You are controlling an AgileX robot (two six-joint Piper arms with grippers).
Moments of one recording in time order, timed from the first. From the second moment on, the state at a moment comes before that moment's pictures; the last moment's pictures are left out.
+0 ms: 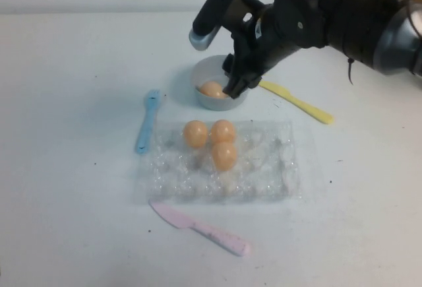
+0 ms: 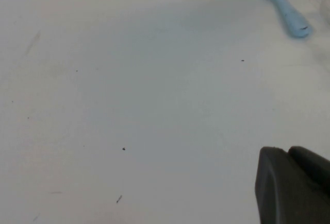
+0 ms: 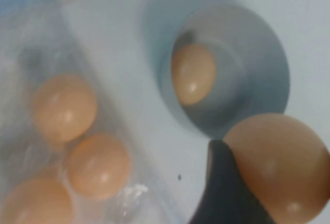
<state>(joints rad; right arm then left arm) 0.63 1.95 -1.81 -0.17 0.79 -0.38 -0.06 -0.01 0.03 -0.03 0.37 0.17</state>
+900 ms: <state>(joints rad) 0.56 2.30 -2.14 -0.24 0.77 0.01 -0.06 -0.01 0.03 -0.03 0.37 0.17</state>
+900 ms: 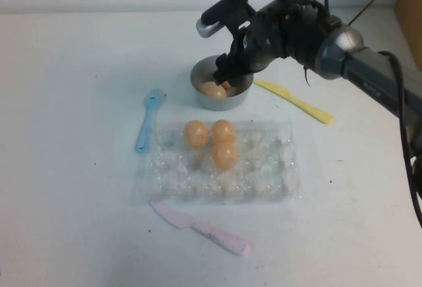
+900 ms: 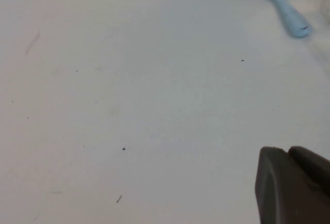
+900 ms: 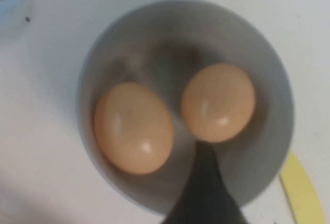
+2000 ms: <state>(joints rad) 0.65 0.91 -0.68 -0.41 0.17 0.37 -0.06 -0.01 0.03 -0.03 0.37 0.17</state>
